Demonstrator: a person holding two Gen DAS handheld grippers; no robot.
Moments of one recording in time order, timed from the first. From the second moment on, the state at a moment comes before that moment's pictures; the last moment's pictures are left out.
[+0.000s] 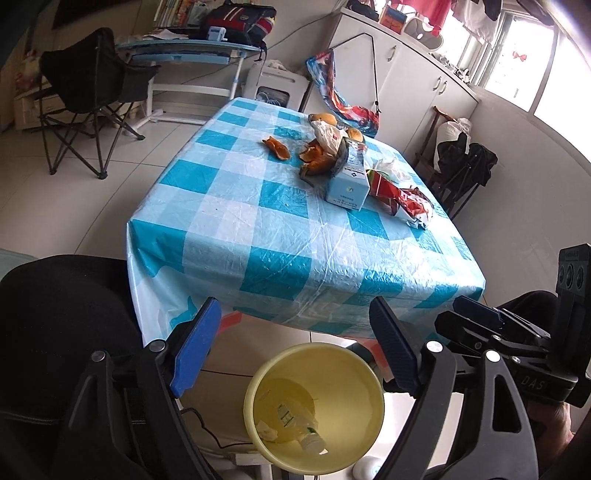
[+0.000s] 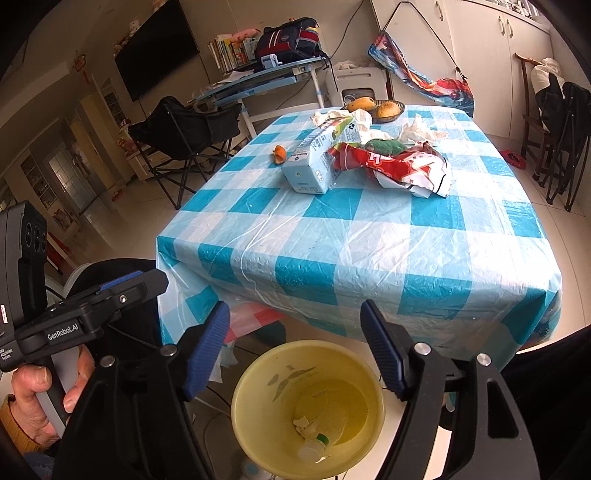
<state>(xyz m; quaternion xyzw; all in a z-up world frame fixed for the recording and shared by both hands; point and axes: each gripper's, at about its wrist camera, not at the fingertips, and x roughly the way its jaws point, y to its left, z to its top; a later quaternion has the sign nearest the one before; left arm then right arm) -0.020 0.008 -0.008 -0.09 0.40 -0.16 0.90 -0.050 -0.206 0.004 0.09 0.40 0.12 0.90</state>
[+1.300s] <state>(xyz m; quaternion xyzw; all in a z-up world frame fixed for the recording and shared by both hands) -0.013 0.011 -0.012 -0.08 0.38 -0.11 0.91 -0.048 -0.200 0.001 0.07 0.41 0.12 0.90</state>
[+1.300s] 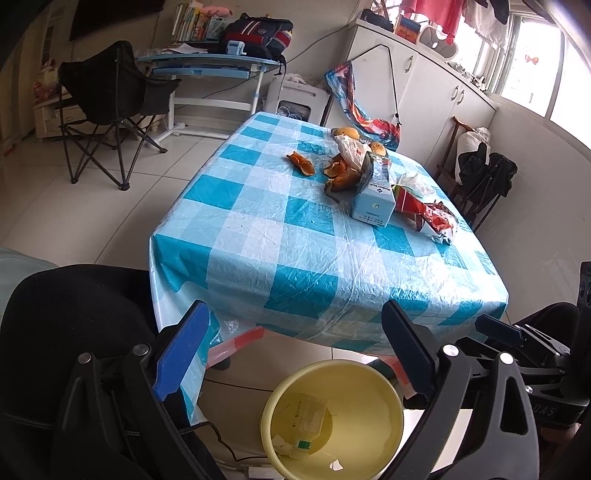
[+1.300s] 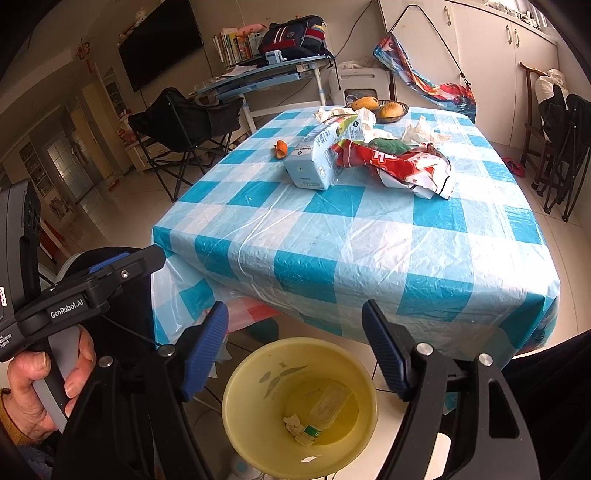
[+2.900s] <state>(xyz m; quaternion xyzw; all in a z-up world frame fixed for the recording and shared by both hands) 0.166 -0.031 -0.008 -0.09 0.39 -0.08 0.91 0.036 -0.226 0.032 0.00 0.39 0.12 0.91</state>
